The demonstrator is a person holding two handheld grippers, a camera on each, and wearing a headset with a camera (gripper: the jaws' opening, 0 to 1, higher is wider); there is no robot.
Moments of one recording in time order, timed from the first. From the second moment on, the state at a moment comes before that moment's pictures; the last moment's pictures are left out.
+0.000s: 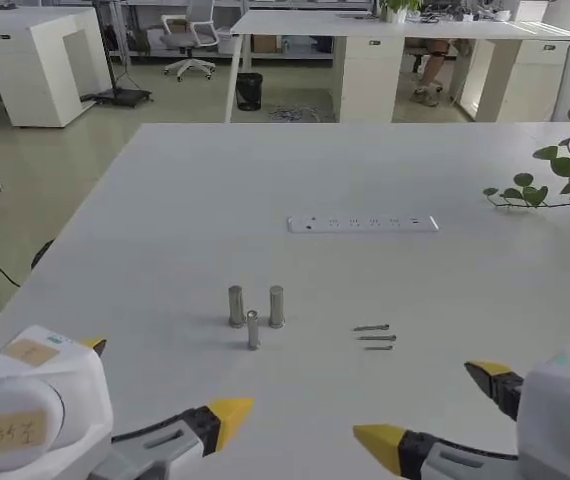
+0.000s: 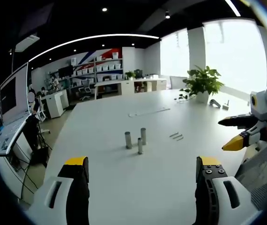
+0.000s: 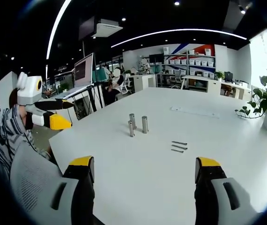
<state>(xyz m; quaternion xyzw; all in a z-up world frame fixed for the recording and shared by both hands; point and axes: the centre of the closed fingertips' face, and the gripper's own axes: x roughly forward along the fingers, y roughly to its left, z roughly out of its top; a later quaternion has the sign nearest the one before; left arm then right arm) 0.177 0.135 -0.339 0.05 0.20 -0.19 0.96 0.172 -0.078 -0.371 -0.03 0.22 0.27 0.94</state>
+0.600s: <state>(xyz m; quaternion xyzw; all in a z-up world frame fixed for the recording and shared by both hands) 0.176 0.136 -0.338 0.05 0.20 -0.19 0.96 0.170 -0.078 -0.371 -0.02 0.21 0.27 0.94</state>
